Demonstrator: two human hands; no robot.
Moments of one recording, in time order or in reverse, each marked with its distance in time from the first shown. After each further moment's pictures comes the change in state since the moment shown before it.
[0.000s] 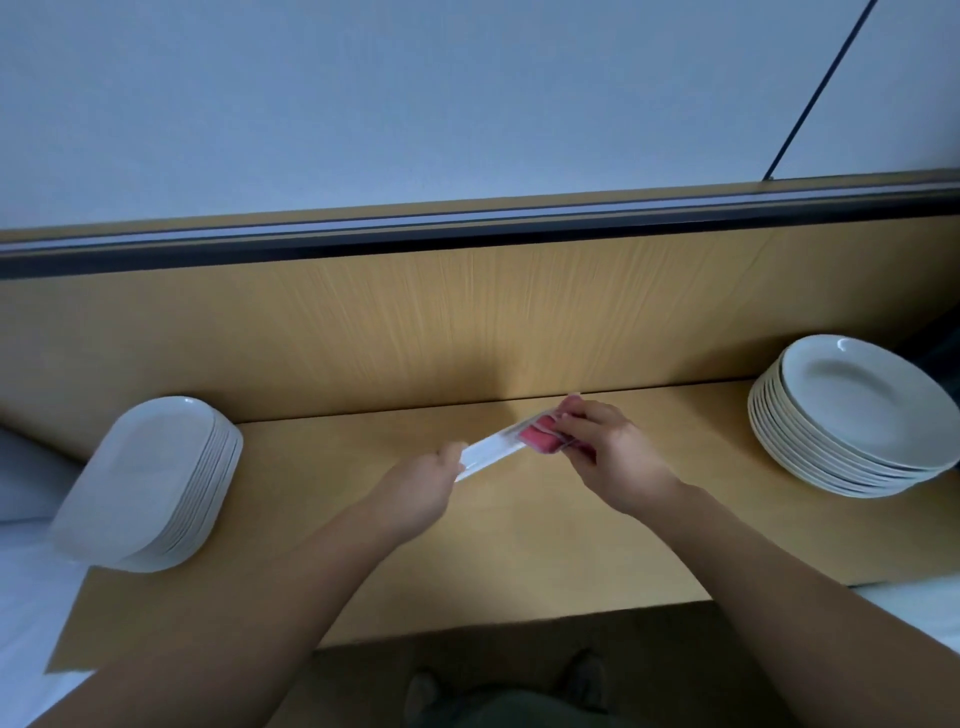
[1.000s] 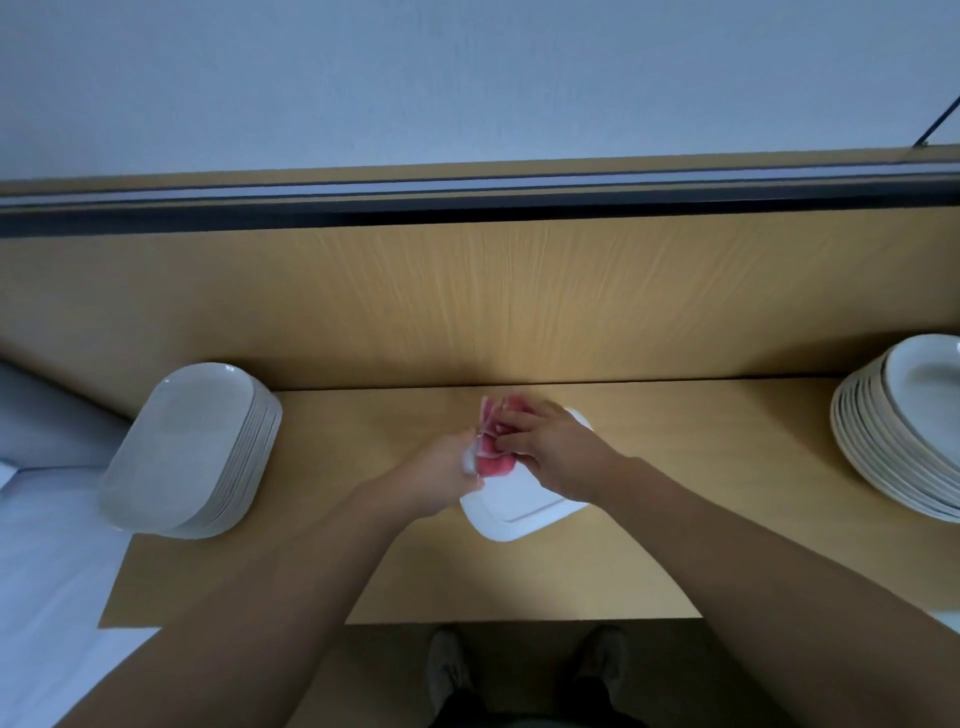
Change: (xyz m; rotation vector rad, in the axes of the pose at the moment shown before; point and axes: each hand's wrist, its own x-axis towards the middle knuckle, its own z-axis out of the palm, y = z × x) left_hand 0.002 -0.040 -0.012 -0.672 -0.161 -0.129; right_hand 0.063 -0.034 0.094 -0.055 -0.384 -0.338
